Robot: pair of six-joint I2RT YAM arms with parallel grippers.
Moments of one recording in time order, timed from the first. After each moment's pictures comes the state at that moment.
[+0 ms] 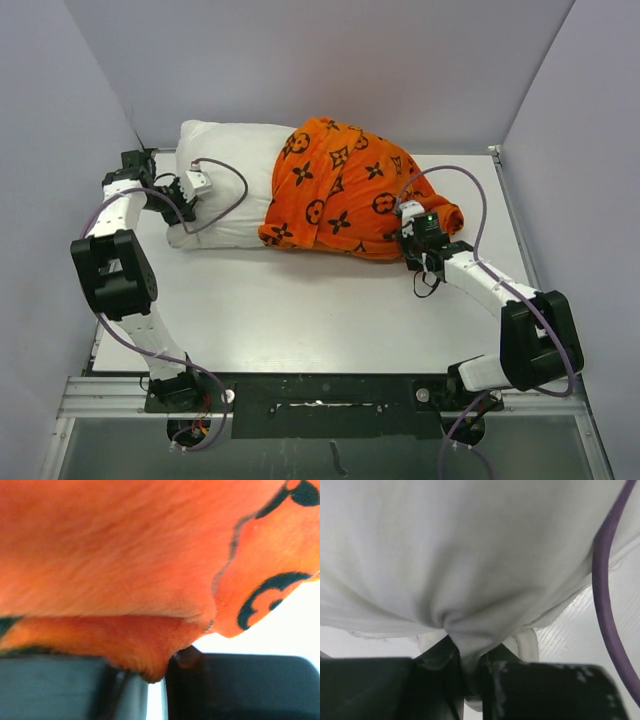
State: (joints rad) left arm 0.24 1.89 1.58 -0.90 0.61 1.22; right arm 0.33 1.40 0.79 -0.28 0.14 -0.14
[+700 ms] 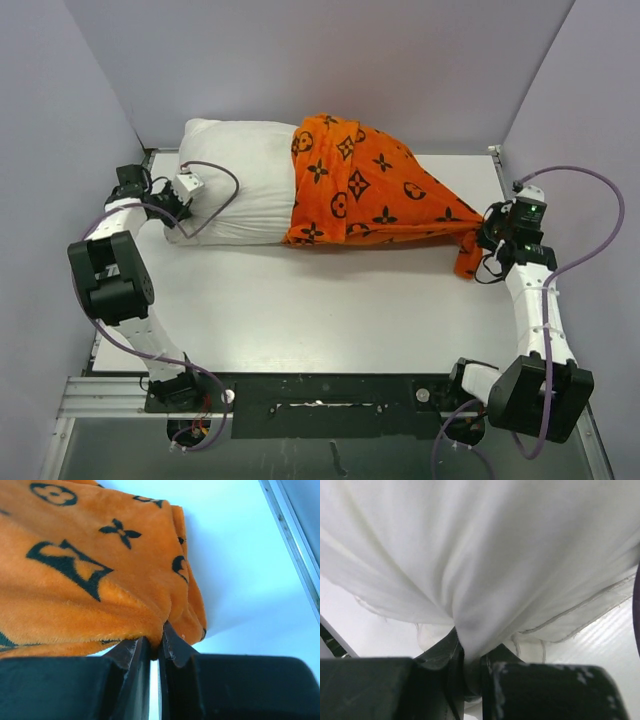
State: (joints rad) left arm 0.27 1.86 1.34 -0.47 0.58 1.04; right arm -0.25 1.13 0.91 -0.42 -0.05 0.20
